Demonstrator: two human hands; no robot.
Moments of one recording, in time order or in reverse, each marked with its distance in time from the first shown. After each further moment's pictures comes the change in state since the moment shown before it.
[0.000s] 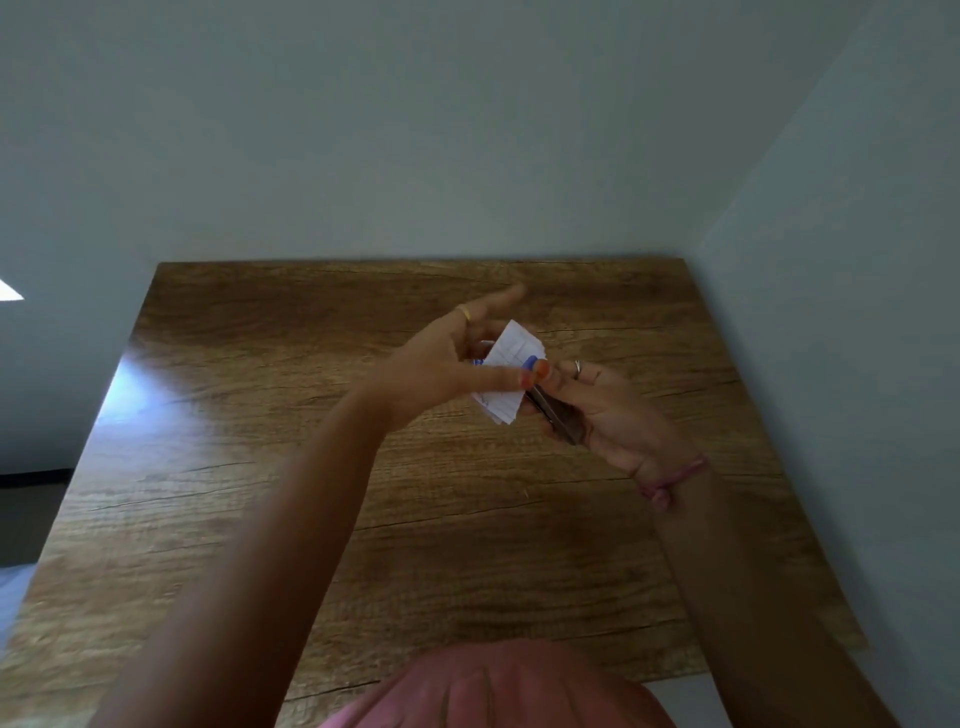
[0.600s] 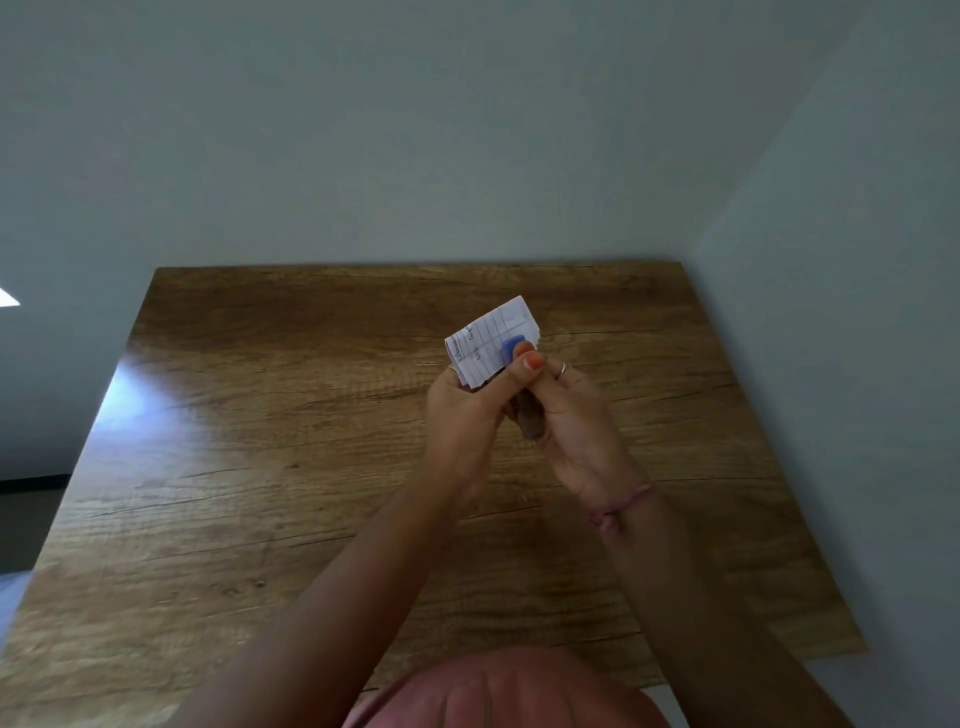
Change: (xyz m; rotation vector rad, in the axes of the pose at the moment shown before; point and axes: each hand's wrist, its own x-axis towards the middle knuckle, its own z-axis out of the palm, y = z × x) left_hand -0.005 -0.024 0.070 -0.594 0.519 0.096; right_hand 0.001 0.003 0.053 0.241 0.294 -0.163
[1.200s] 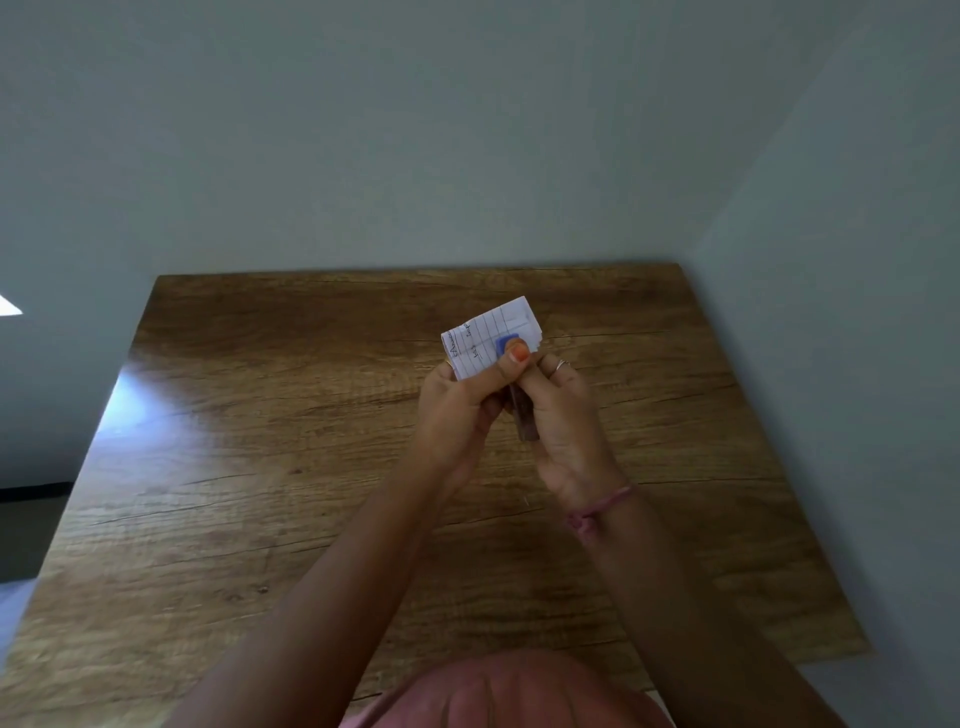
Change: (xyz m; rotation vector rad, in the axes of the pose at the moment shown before) left_hand 0.009 0.013 -0.007 -0.091 -0.075 -0.083; right_hand 0.001 0.001 0.013 -0.010 0.118 -0.056
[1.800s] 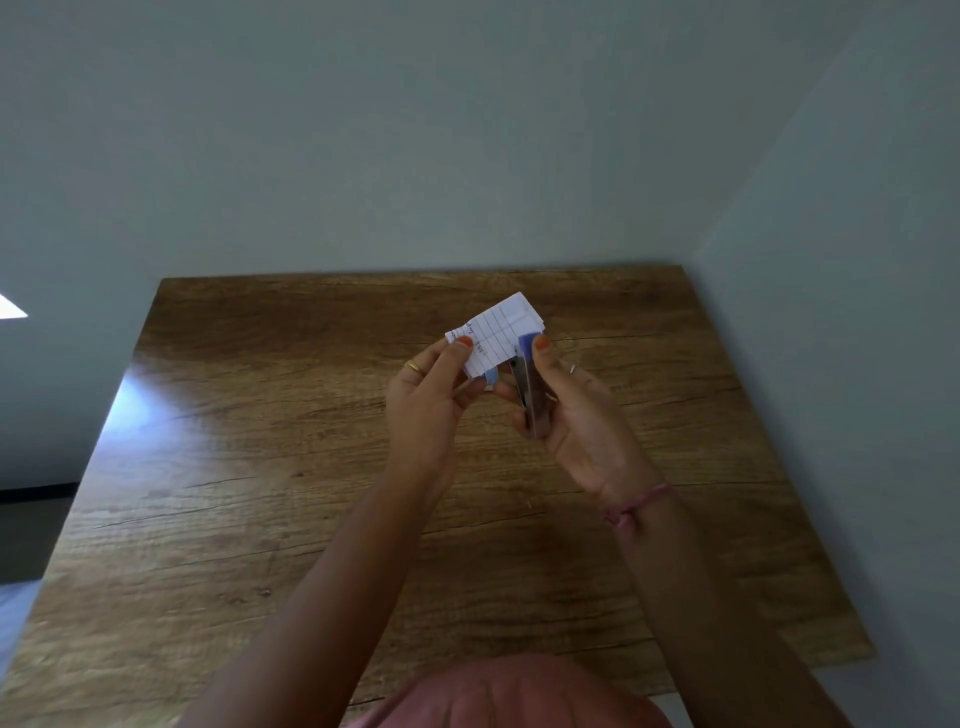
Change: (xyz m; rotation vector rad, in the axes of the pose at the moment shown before) left_hand 0.000 0.004 -0.015 0.051 0.244 0.112; right_hand 0.009 -0.009 -0.027 0.145 -0.208 0.151
